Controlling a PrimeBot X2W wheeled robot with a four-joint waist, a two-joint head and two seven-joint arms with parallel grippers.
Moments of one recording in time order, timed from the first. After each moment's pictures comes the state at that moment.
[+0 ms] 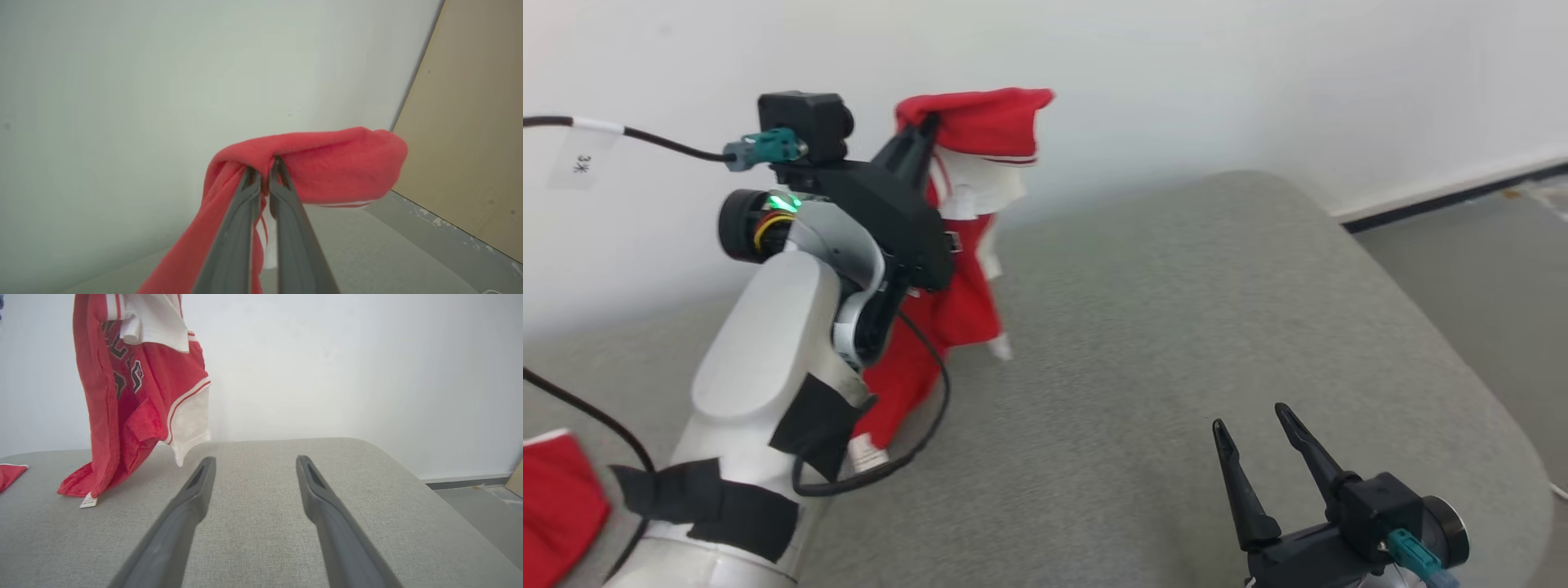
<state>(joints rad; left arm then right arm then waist) -0.97 0.08 -0.35 0.75 -0.57 -0.12 0.08 -0.02 -0.05 0.15 0.04 0.06 0.13 -0.06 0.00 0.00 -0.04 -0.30</state>
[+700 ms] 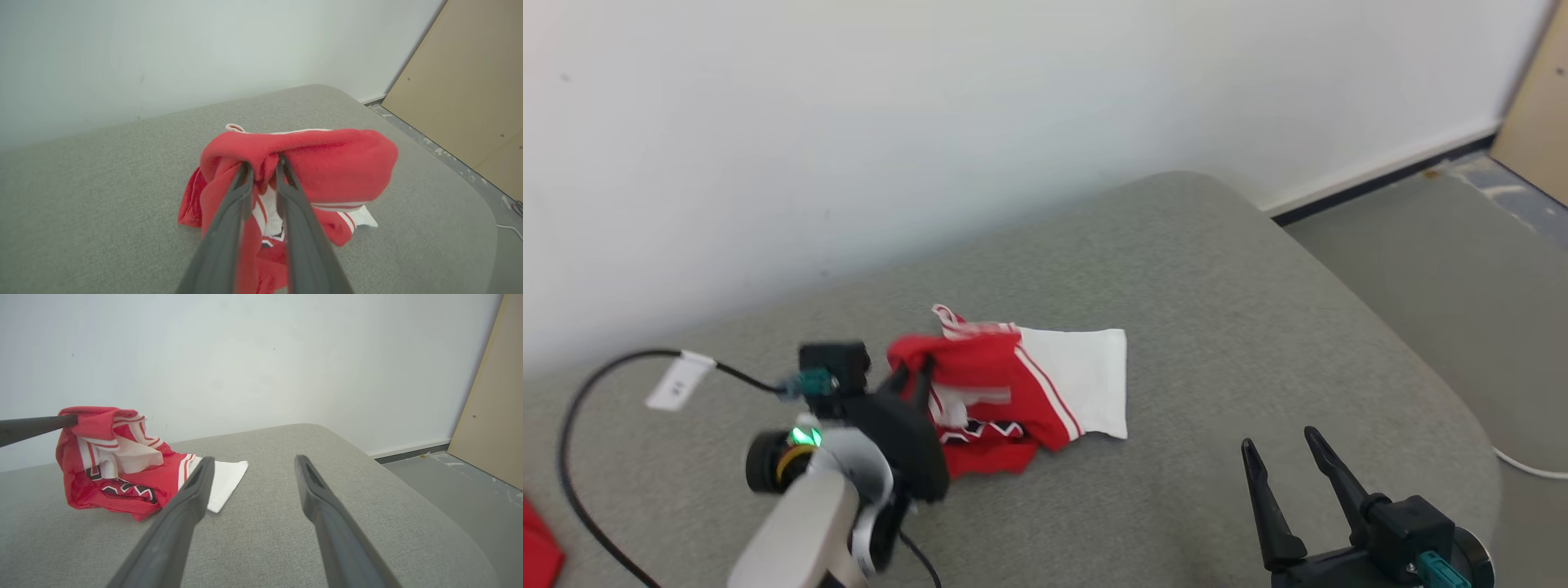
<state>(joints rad) -0.62 0.12 -0.41 0.72 -0.62 -0.03 0.04 0.04 -0.05 0.10 0.02 0.09 0.13 -0.07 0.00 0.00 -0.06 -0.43</state>
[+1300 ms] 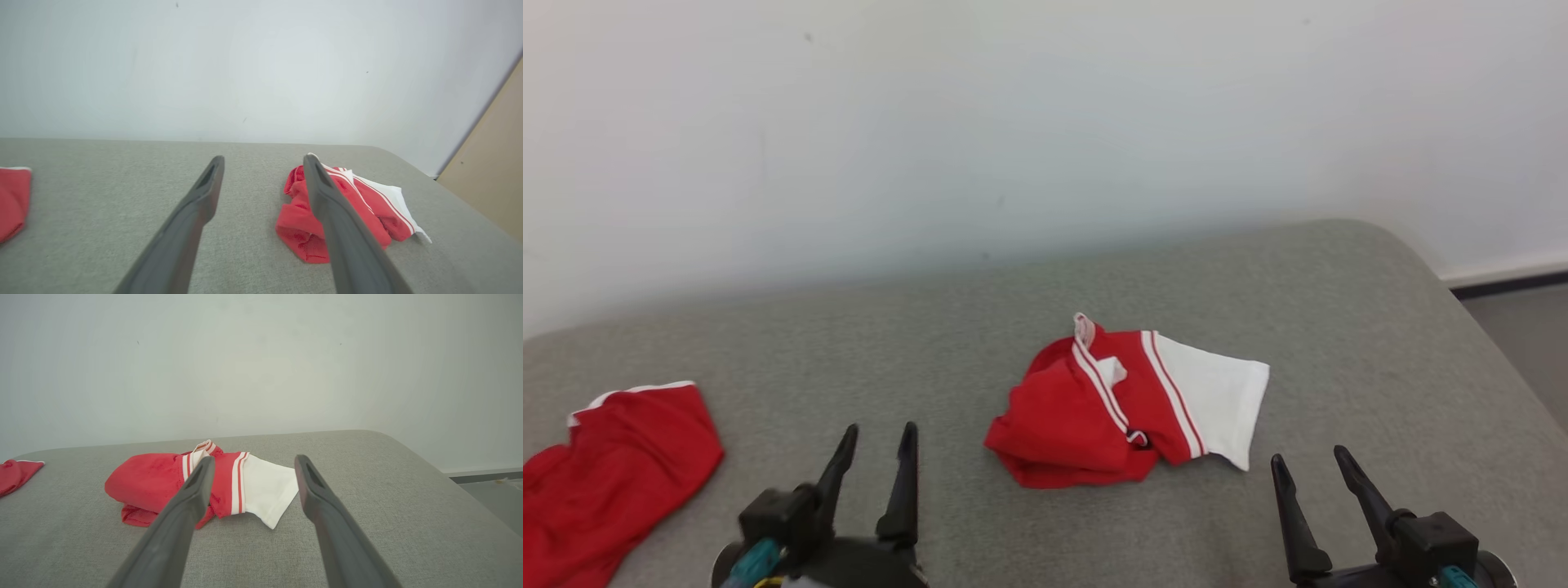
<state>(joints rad) -0.23 0.13 -0.31 0.42 -0.49 -0.03 -0.26 0.07 -0.05 0.05 0.06 0.09 0.13 -0.09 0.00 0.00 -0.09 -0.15</state>
